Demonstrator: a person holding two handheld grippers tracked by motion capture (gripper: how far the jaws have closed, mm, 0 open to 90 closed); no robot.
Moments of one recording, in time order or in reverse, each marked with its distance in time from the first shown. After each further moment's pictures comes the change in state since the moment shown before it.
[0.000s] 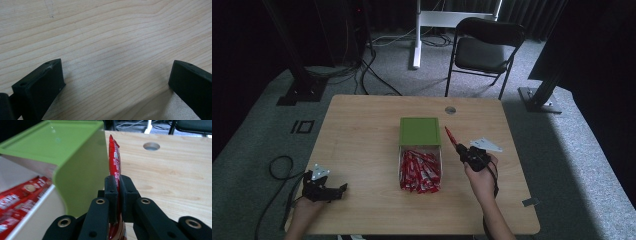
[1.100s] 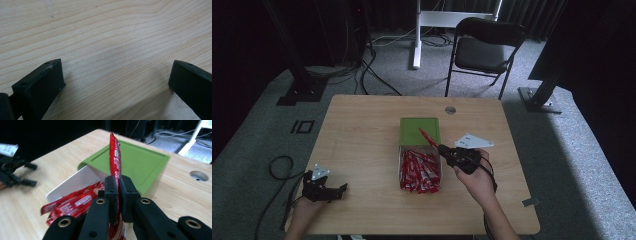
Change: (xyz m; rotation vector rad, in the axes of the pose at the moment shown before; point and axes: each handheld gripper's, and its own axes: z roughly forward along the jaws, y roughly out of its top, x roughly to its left) left arm 0.000 0.000 0.000 0.000 0.000 0.000; right arm 0.059 0.050 -0.044 0.008 0.241 -0.204
